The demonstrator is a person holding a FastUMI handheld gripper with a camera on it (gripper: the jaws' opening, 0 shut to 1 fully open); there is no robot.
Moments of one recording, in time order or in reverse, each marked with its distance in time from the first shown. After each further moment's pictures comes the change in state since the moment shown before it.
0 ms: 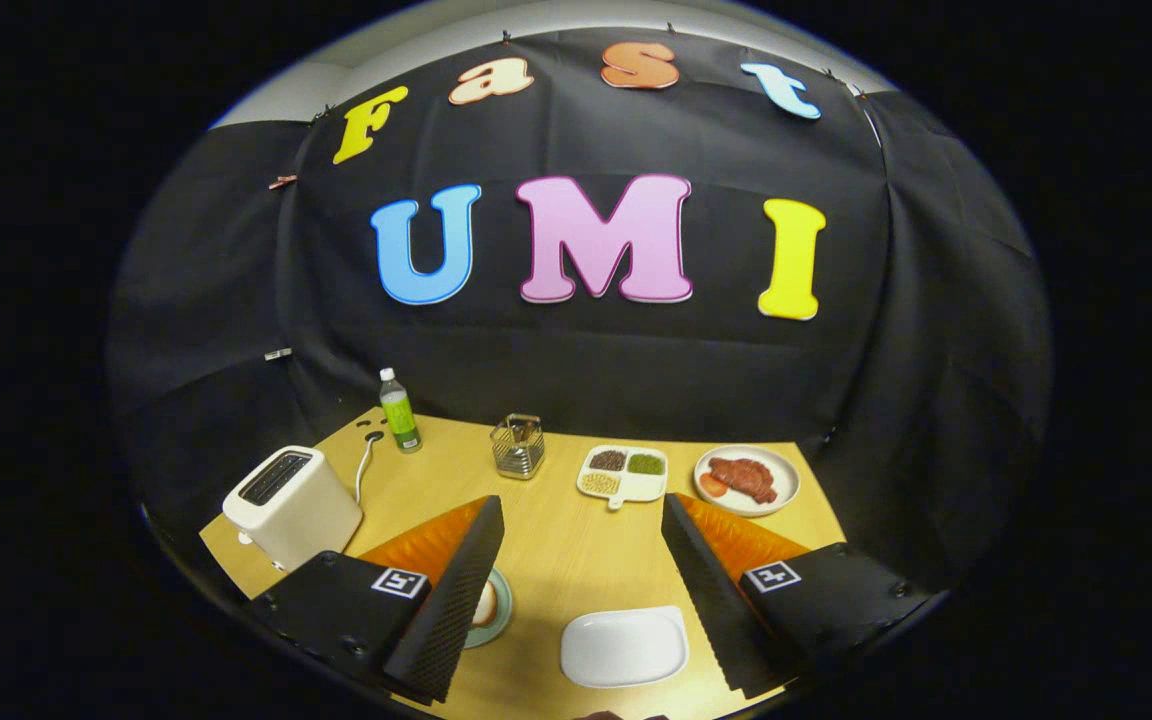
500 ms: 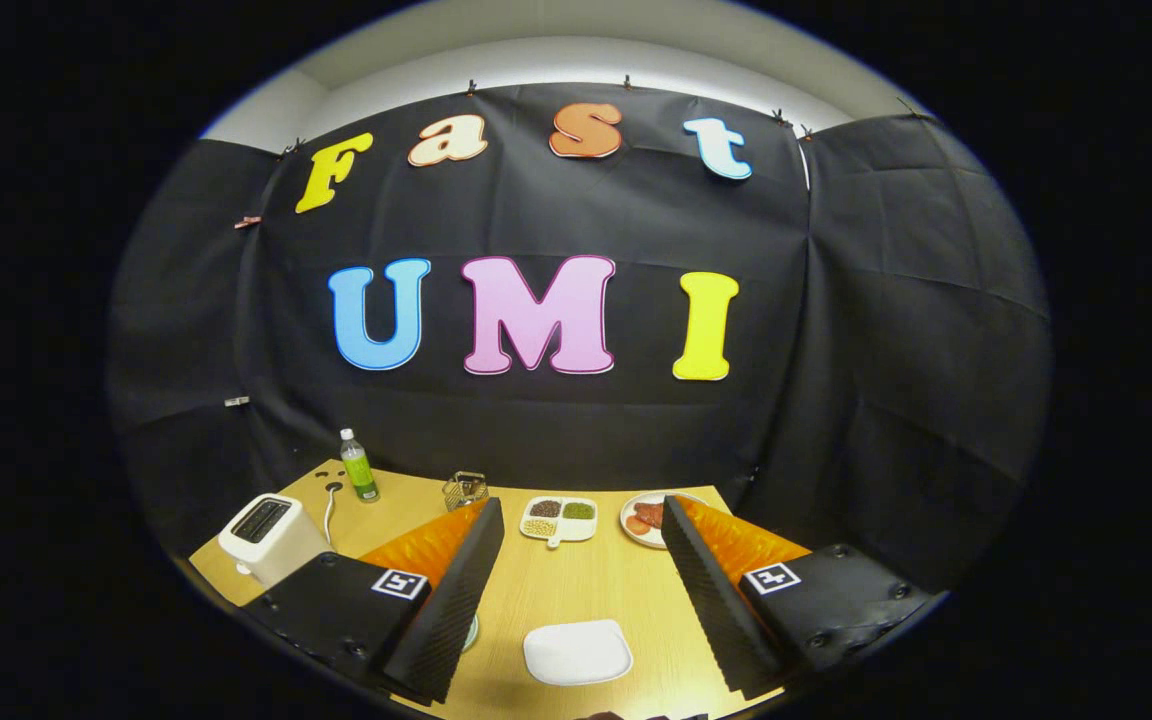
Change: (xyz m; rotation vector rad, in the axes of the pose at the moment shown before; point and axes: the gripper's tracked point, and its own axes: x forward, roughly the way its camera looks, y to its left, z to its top) arm -0.089 -0.026 0.055 0.018 -0.141 -0.211
